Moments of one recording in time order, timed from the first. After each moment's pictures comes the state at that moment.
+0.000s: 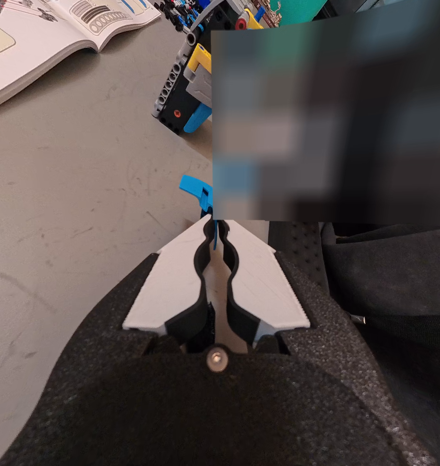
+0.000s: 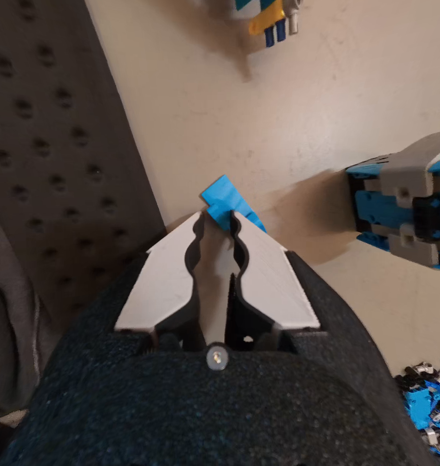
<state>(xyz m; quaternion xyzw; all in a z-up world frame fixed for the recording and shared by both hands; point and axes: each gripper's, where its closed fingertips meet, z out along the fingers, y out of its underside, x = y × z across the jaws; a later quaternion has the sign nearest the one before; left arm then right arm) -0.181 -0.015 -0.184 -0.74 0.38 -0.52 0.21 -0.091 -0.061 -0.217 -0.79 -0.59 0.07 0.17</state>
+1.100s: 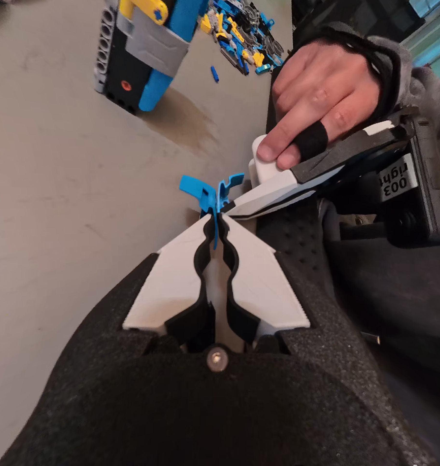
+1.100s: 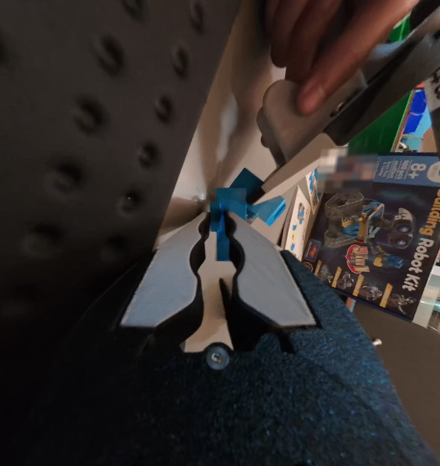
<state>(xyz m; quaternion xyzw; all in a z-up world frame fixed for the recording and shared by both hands) -0.151 -0.048 -0.195 -0.74 0.42 -0.50 0.18 -0.146 -0.057 -0.213 -0.42 -0.80 -0.16 0.40</state>
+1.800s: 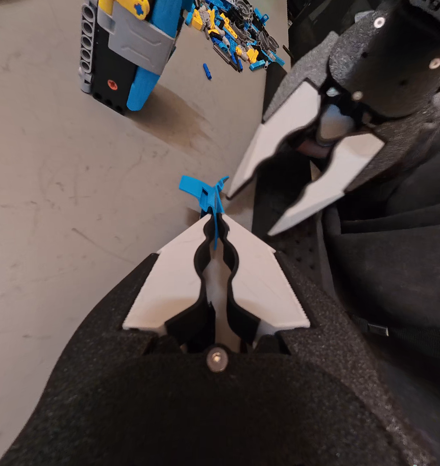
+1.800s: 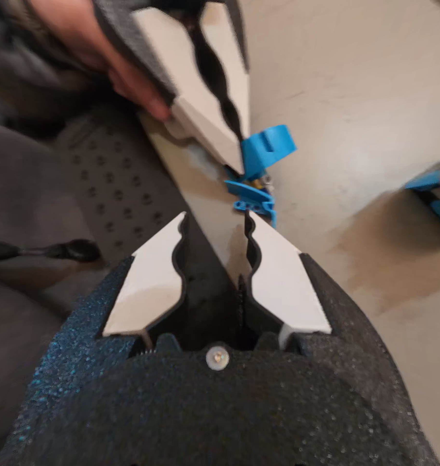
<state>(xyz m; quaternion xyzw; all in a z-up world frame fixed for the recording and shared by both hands) -0.148 -0.055 -0.194 -0.73 0.43 -0.50 0.18 -0.144 -0.085 -0.198 -0.85 -0.41 0.25 0.21</state>
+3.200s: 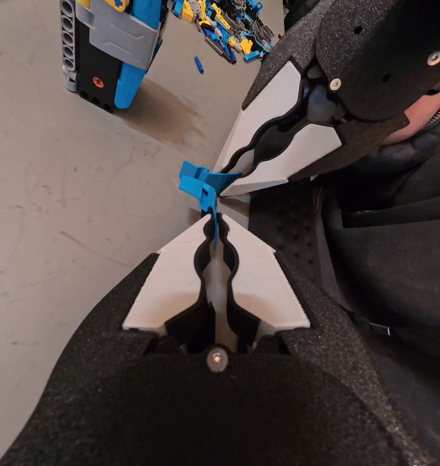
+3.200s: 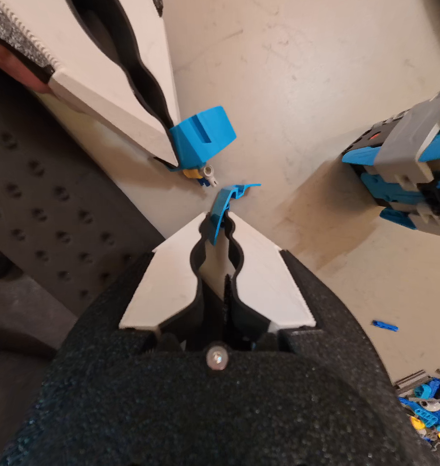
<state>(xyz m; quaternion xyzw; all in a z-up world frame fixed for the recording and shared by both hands) -0.148 -0.061 -0.194 -0.72 0.45 -0.49 0.18 -0.110 -0.061 -0.218 -0.90 -0.41 0.06 0.15</state>
